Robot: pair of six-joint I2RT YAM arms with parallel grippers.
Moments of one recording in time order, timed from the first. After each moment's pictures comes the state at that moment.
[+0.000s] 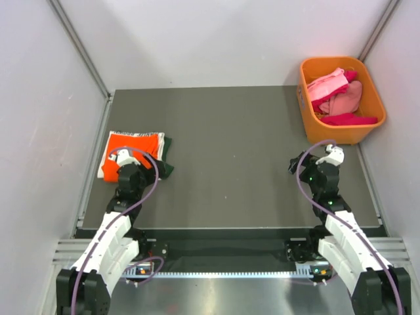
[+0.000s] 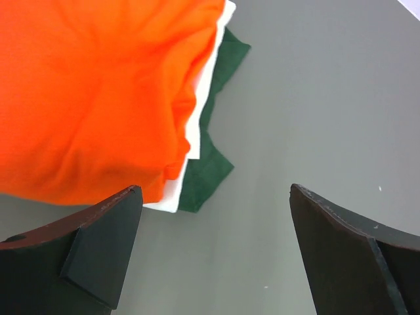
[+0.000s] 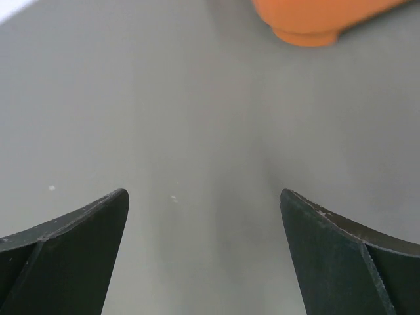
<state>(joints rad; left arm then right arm) -0.12 0.74 0.31 0.03 -0.10 -0.60 0.11 0.72 0.24 0.15 0.15 0.46</state>
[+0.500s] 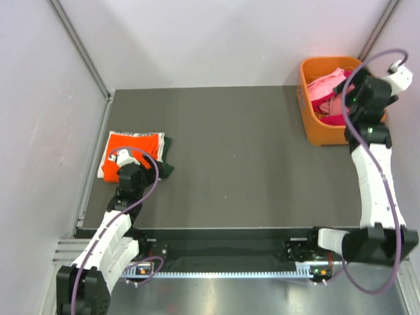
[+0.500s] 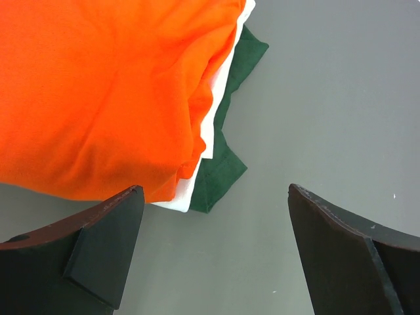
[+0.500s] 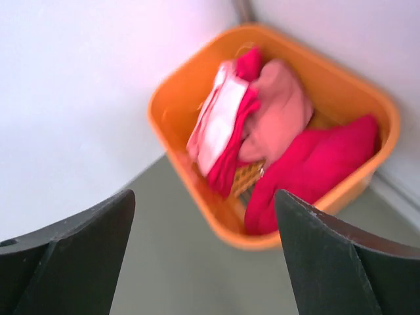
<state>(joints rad) -0.12 0.76 0.31 0.02 -0.15 -0.61 -0.07 1.15 1.26 -0.27 0.35 0.49</state>
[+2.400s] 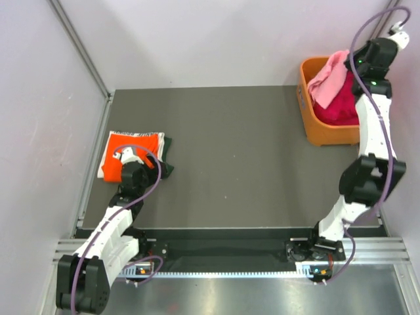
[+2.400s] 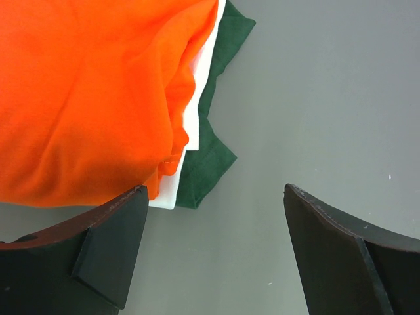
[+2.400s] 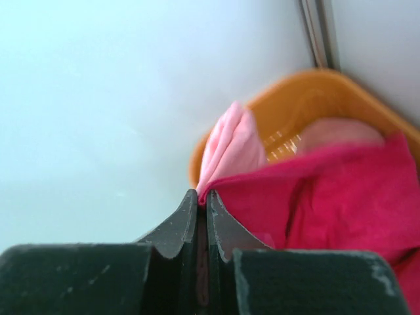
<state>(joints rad) -0.12 0.85 0.31 0.08 -0.07 -0.60 -0.22 1.83 1.89 -0.23 0.07 0.53</state>
